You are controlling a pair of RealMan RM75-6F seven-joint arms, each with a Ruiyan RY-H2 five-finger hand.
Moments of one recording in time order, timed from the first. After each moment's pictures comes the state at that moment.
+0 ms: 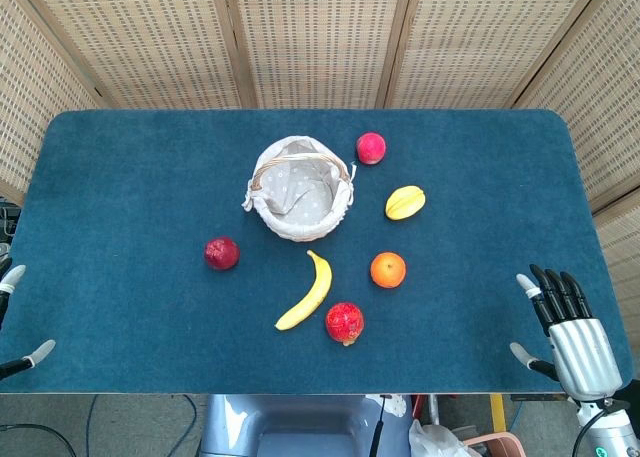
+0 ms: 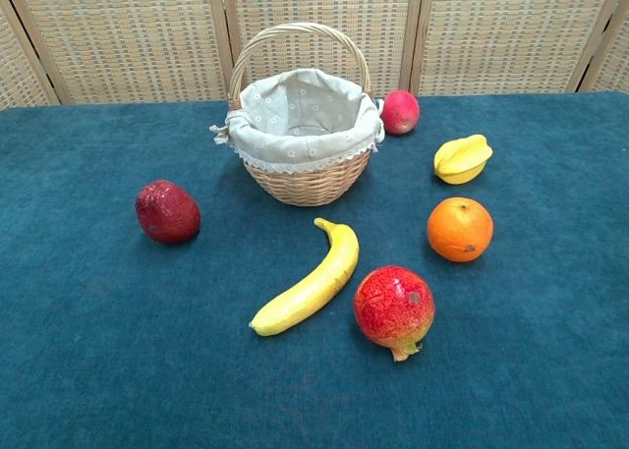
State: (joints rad) left arm 0.02 -1.03 0.00 -1.68 1.63 1.66 -0.06; right arm 0.06 -1.11 0.02 -1.68 -1.71 1.60 -0.09
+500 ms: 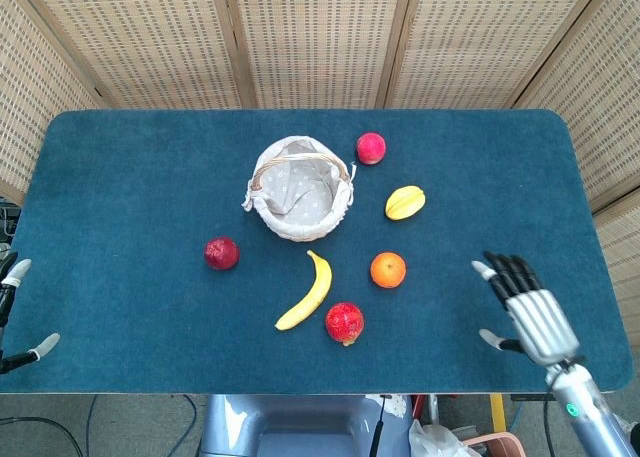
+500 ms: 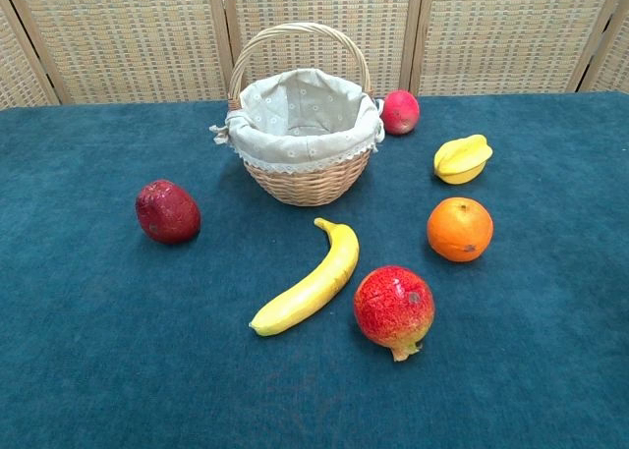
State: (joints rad) left arm -0.01 -1.05 -0.03 -1.68 1.61 1.63 -0.02; right arm 0.27 -1.13 0.06 -1.62 -1.68 1.29 0.06
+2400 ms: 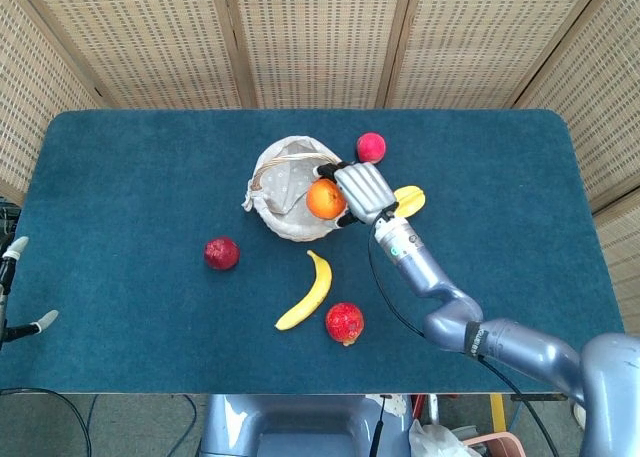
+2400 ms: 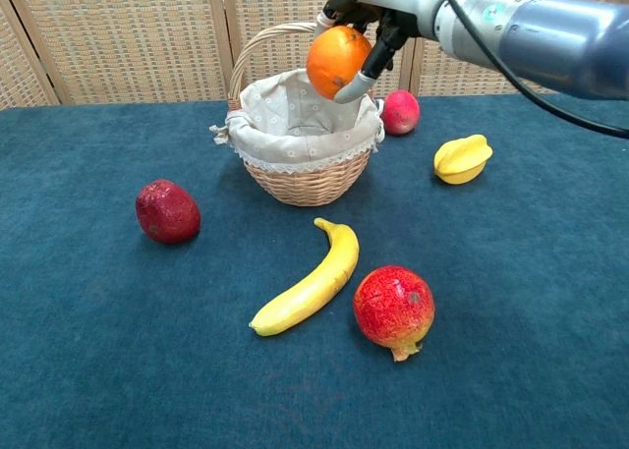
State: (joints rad) left arm -0.09 -1.06 -0.10 -1.68 1.38 1.45 0.02; right arm 1.02 -1.59 0.43 -1.23 -1.13 0.80 -0.08
